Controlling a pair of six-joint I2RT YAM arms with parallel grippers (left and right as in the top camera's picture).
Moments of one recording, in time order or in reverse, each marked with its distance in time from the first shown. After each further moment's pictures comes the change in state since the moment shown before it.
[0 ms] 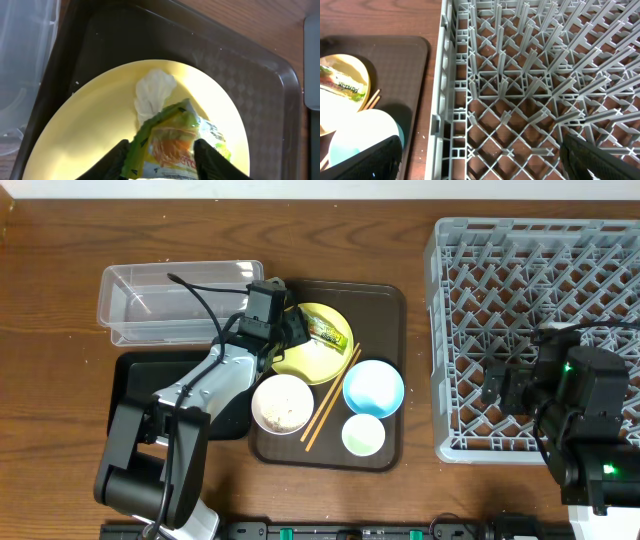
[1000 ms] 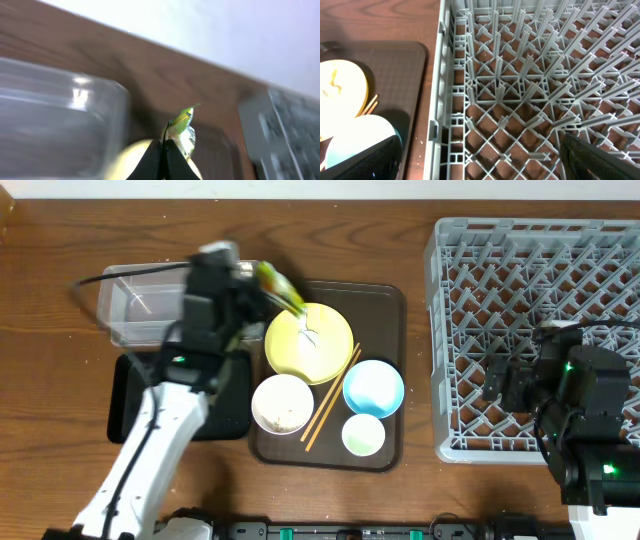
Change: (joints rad) left arm 0.130 -0.427 0.005 -0.048 -0.095 0.126; right arm 0.000 0.000 0.000 0.024 0.015 0.000
